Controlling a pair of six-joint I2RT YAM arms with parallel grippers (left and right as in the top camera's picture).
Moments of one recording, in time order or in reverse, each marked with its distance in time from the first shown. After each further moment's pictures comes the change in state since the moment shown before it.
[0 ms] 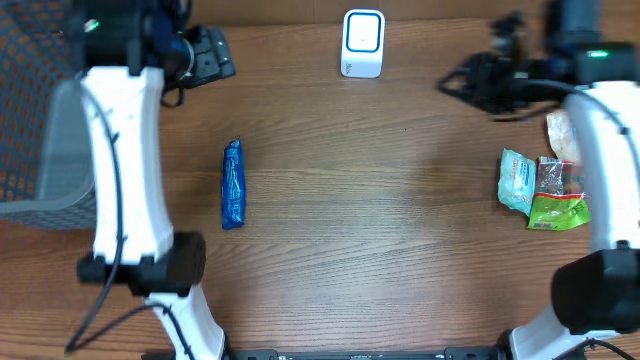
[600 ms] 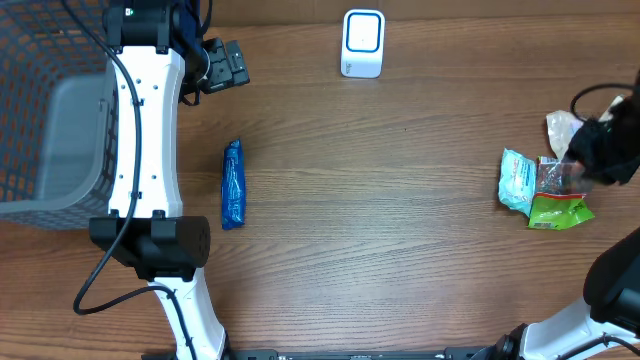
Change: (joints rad) left arm 0.000 0.134 -0.175 0.088 -0.018 0.000; right arm -0.496 0.036 -0.128 -0.271 0.529 0.000
